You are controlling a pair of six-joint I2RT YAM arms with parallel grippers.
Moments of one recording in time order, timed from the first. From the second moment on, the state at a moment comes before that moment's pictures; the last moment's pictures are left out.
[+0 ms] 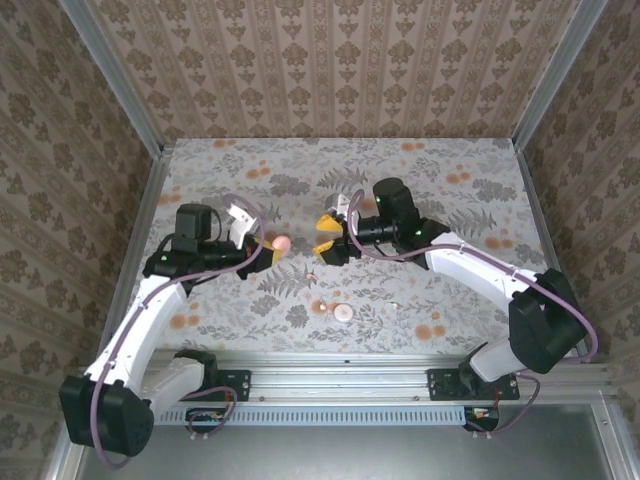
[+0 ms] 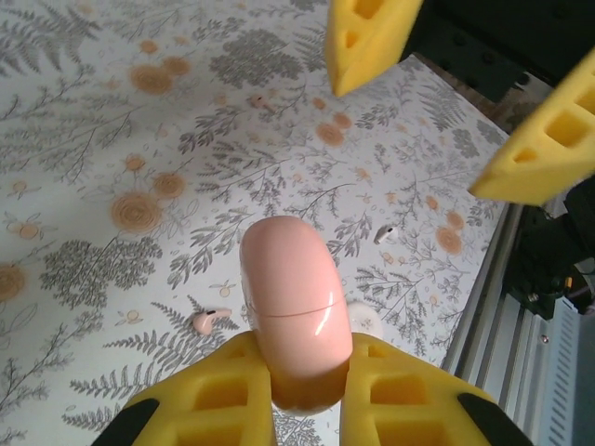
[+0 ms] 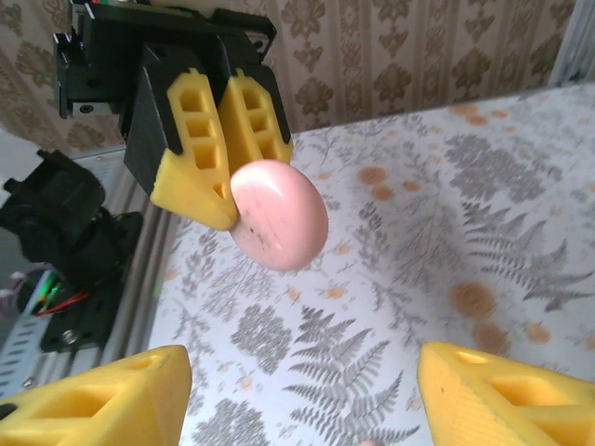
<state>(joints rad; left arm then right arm) -0.26 0.98 0.81 -0.57 0.86 0.18 0.57 1.47 1.03 -0.03 -0.81 -0.24</state>
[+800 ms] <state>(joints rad) -0.32 0.90 0.76 -0.48 1.07 0.28 0.64 1.62 1.31 -0.37 -1.08 -0.53</state>
